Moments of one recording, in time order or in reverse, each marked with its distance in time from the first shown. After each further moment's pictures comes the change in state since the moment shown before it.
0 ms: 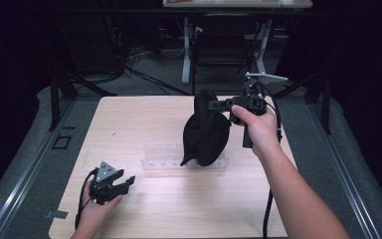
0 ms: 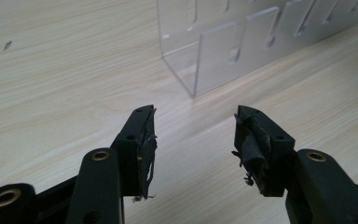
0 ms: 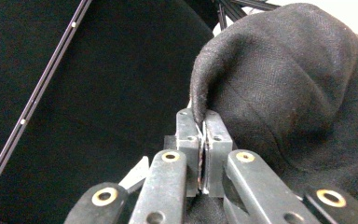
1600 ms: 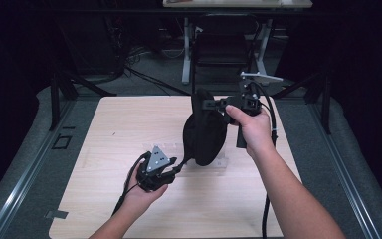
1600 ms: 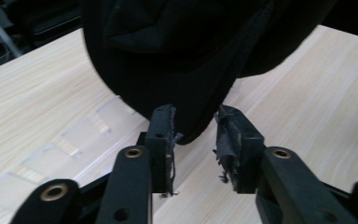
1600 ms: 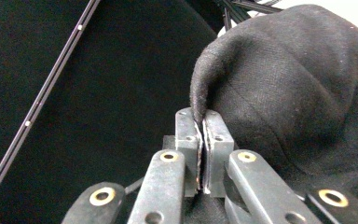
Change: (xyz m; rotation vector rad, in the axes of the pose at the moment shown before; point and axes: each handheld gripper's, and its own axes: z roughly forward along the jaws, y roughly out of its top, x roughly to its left) left arm -0.113 0.098 0.019 -0.095 -0.197 0.239; right arm 0.009 -0.003 0.010 -0.018 0.017 -0.006
